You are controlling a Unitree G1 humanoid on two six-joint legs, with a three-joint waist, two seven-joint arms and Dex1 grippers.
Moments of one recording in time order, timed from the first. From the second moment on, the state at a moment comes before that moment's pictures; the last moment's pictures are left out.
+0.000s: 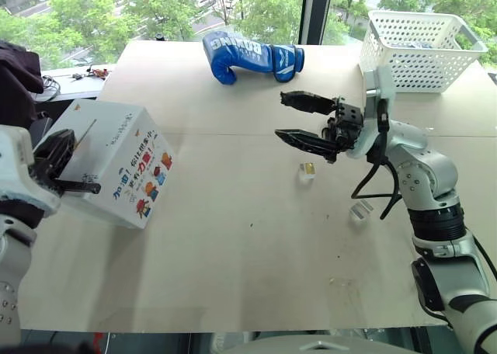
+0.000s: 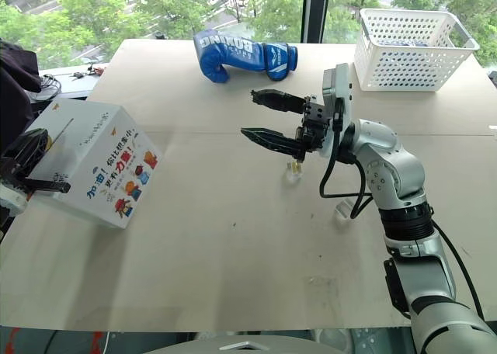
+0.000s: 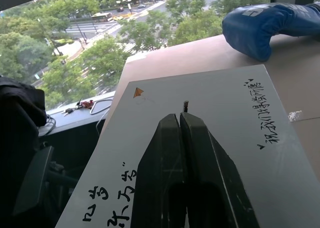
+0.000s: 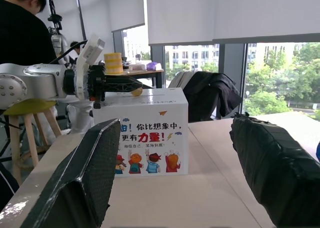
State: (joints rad) left arm 0.16 0.74 0.79 -0.64 -0.63 0.67 -0.22; right arm -0.70 -0.37 0.06 -0.08 0.69 0.41 1.02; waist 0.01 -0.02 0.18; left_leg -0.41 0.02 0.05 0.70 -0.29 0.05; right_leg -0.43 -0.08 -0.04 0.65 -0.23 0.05
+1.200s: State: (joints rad) left arm 0.09 0.73 0.77 -0.63 -0.60 0.79 -0.19; right arm -0.68 -0.37 0.06 -0.10 0.65 0.41 0.97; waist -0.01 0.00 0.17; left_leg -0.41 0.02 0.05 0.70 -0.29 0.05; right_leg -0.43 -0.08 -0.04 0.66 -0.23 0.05
